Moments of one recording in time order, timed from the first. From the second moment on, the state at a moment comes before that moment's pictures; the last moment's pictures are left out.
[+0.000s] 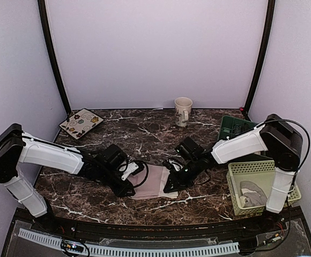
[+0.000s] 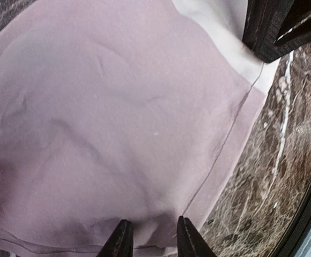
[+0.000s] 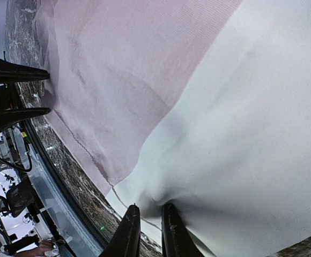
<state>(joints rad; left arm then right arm) -0.91 1.58 0.77 -0.27 0.21 -0.09 0.89 1.88 1.01 -0.26 -0.57 0.59</state>
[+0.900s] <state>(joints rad) -0.65 1.50 0.97 -0.43 0.35 -0.20 0.83 1.77 1.12 -0.43 -0.50 0.52</state>
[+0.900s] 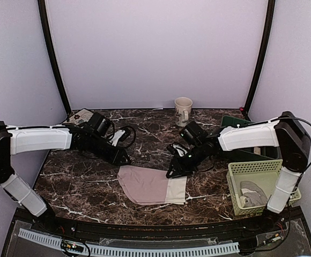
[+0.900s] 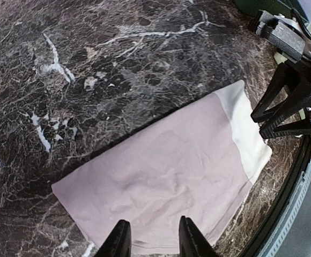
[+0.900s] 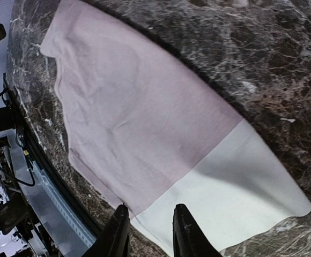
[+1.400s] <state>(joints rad) -0.53 1.72 0.92 -0.41 0.36 -0.23 0.80 1.91 1.11 -0.36 -0.51 0.54</state>
